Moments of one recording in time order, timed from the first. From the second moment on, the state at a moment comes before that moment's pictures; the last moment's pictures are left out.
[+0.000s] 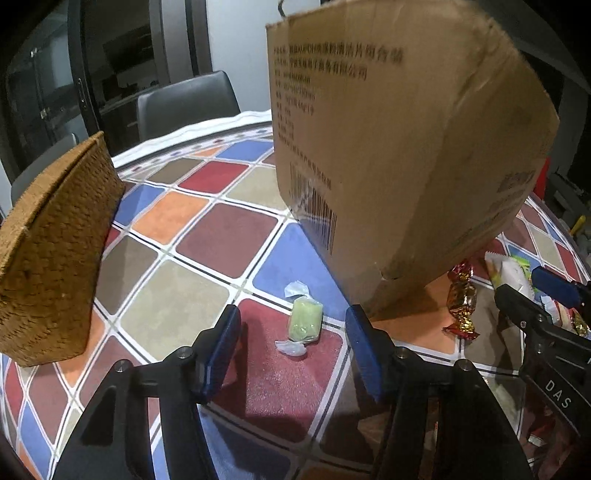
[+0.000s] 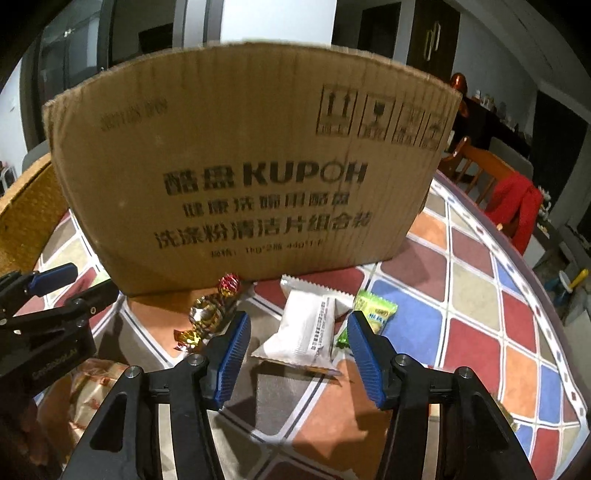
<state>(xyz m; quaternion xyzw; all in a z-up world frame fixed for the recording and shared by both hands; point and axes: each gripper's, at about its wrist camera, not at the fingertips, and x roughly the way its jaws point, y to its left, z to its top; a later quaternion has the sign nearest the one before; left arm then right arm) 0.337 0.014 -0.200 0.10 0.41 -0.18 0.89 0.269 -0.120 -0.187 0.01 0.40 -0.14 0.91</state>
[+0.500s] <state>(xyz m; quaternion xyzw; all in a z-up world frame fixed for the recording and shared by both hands) 0.343 0.009 -0.202 0.09 0.42 -0.18 0.88 0.276 -0.122 -0.196 0.05 0.43 -0.12 0.89</state>
